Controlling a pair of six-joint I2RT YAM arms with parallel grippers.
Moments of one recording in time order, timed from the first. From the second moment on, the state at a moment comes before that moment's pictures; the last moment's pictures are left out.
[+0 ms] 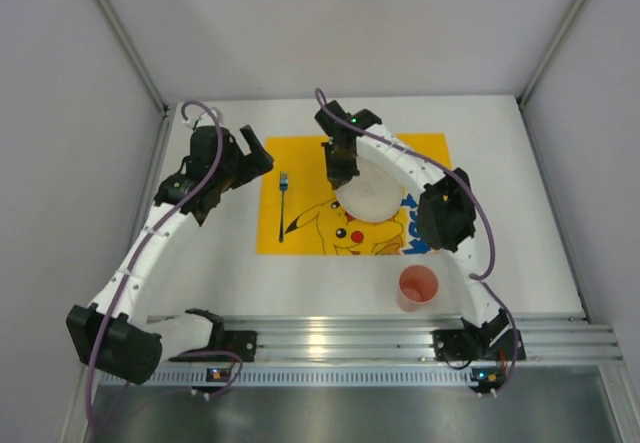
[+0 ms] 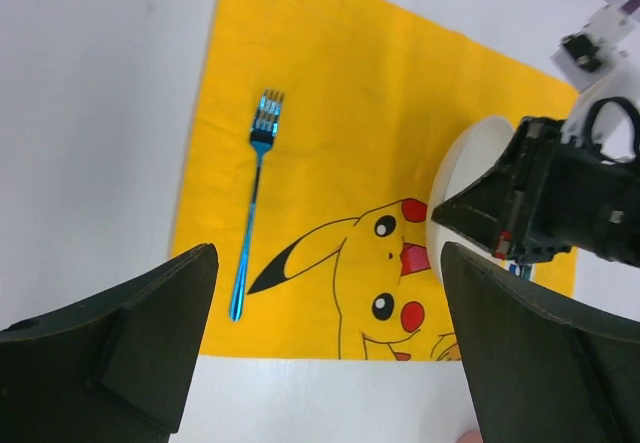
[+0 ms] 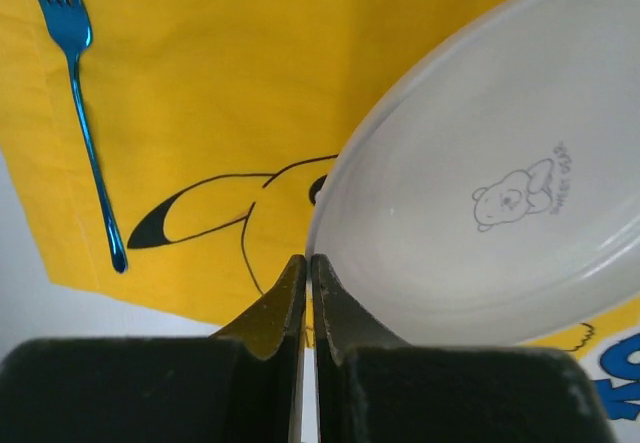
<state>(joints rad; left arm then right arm) -0.31 1.23 1.19 -0.55 -0.10 -0.65 0.66 2.26 2.20 -1.11 0.04 0.53</state>
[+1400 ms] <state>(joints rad) -0.34 1.49 1.17 -0.49 0.04 -0.60 0.23 0.93 0.95 -1.09 -0.25 0.45</state>
